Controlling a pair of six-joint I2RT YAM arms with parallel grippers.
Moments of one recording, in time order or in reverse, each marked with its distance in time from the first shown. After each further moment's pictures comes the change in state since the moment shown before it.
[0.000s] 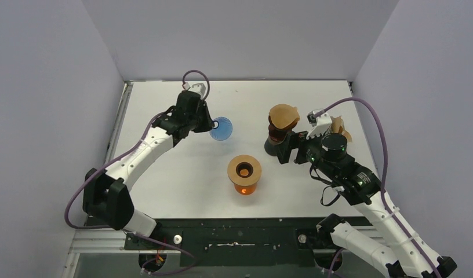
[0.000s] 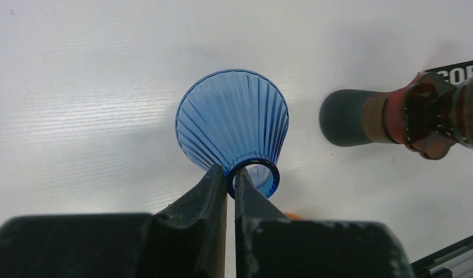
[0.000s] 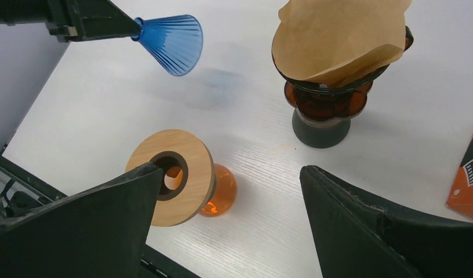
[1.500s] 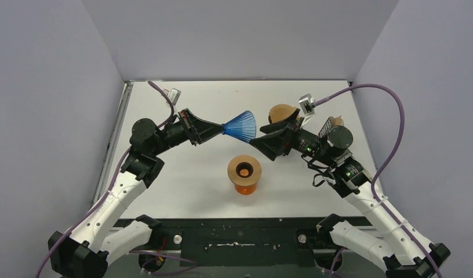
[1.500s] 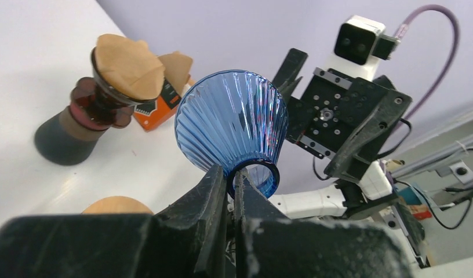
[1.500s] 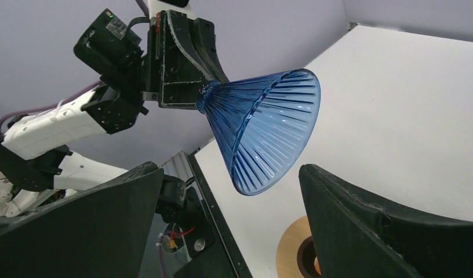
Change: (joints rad) left arm 0.037 -0.541 -0.407 0.716 0.653 -0.468; right arm 0.000 0.106 -0.014 0.549 -0.526 0.232
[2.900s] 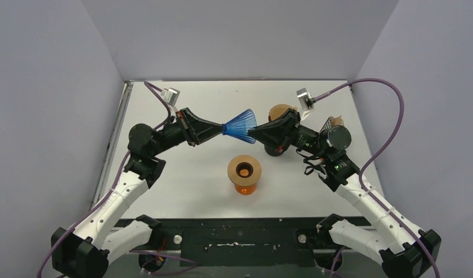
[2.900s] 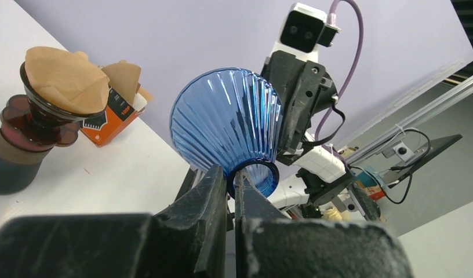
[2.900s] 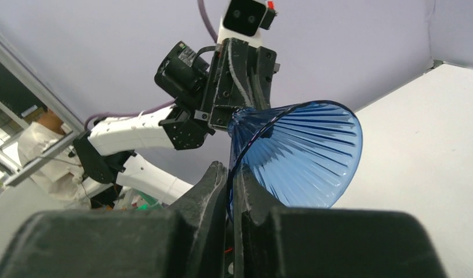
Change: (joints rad) left arm 0.003 0.015 -0.057 0.280 0.093 -0.182; right arm 0.000 0.088 -0.061 0.441 -0.198 0.210
